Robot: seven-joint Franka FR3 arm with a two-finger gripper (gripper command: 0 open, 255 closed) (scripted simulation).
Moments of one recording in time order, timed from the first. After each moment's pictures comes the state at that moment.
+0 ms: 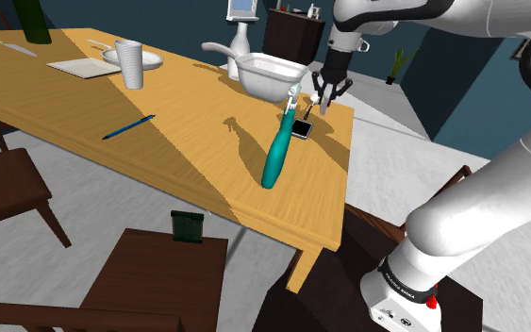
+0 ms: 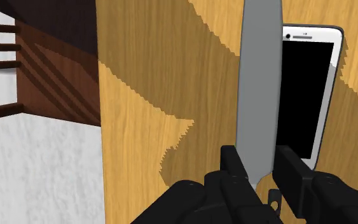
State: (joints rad) arm -0.44 -0.17 0.08 -1.94 -0.02 1.75 0.76
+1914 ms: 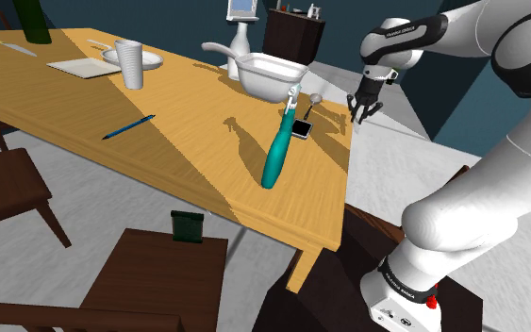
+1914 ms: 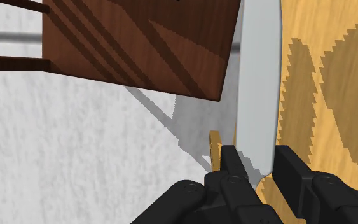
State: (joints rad) arm -0.60 -0.08 -0.13 -2.03 -0.05 1.94 0.42
